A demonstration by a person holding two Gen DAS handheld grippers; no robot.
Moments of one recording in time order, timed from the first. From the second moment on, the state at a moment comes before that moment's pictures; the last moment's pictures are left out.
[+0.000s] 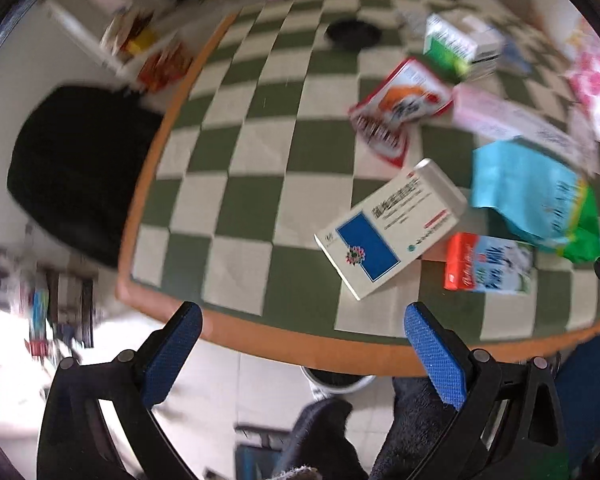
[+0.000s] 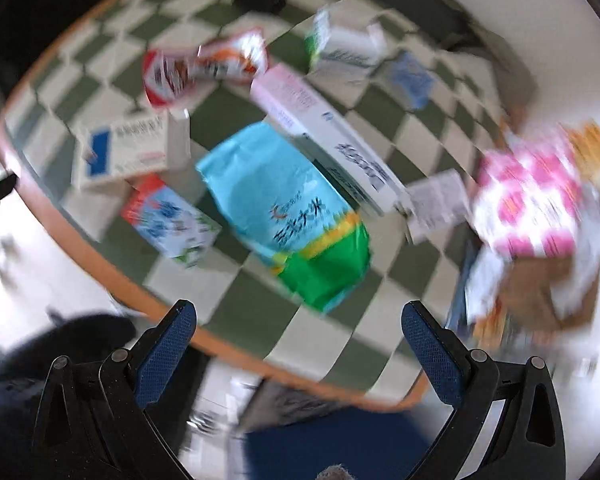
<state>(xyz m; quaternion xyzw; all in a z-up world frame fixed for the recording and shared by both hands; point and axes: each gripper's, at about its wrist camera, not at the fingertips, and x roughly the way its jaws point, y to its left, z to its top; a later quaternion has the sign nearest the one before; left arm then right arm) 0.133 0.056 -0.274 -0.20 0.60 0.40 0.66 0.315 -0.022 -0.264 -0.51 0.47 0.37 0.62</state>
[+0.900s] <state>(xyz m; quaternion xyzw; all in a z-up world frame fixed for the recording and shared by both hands) 0.204 0.040 -0.364 -0.53 0.58 0.35 0.51 0.421 -0.060 -0.392 -0.27 0.69 0.38 0.55</state>
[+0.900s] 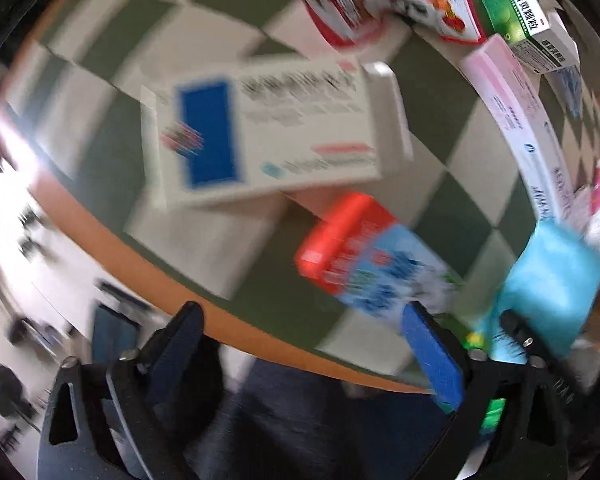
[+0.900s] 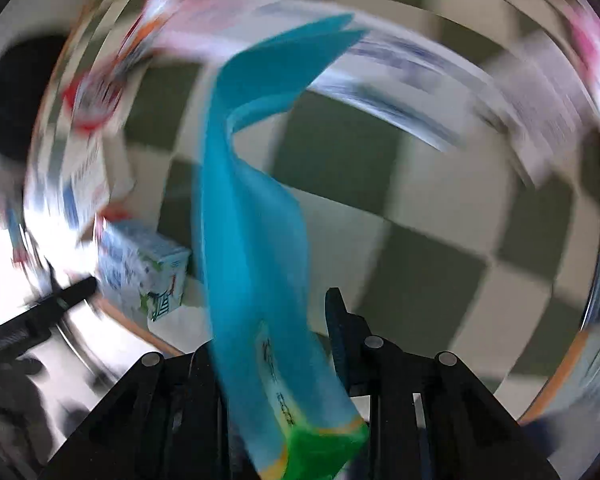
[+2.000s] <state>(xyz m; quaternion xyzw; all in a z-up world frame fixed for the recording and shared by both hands) 0.288 0.024 -0.349 -0.28 0.63 0.39 0.61 0.445 -0.137 -0.370 -0.09 0.69 0.33 0.63</state>
